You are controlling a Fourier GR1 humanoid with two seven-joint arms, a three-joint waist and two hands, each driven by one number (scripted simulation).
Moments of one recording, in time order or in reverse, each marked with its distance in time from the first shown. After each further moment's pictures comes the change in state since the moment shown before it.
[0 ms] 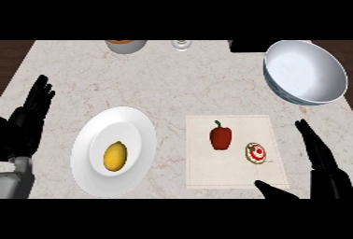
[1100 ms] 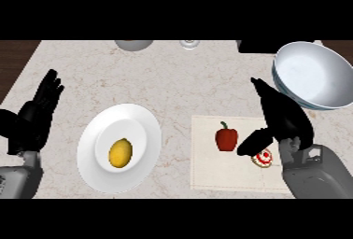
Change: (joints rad) left arm -0.042 -0.041 -0.007 -0.015 -0.037 -0.021 0.030; right arm -0.600 0.165 -0.105 0.338 -0.280 0.743 0.332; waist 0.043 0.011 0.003
